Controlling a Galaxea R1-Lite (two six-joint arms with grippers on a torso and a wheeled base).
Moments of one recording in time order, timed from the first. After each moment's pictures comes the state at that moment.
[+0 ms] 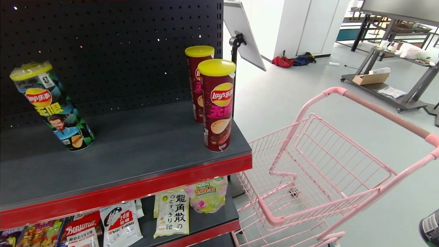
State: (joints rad) left arm 0.00 0.00 0.00 0.00 0.00 0.00; right arm 0.04 0.55 -0.54 0.27 -0.13 -0.12
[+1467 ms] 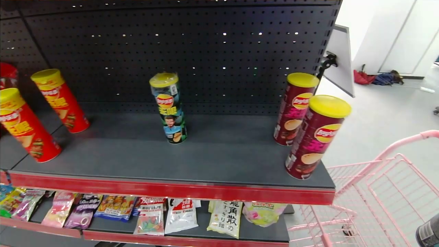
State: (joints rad) left arm 0.00 0.00 0.00 0.00 0.00 0.01; right arm 0.03 0.53 -0.48 0.26 -0.13 -0.13
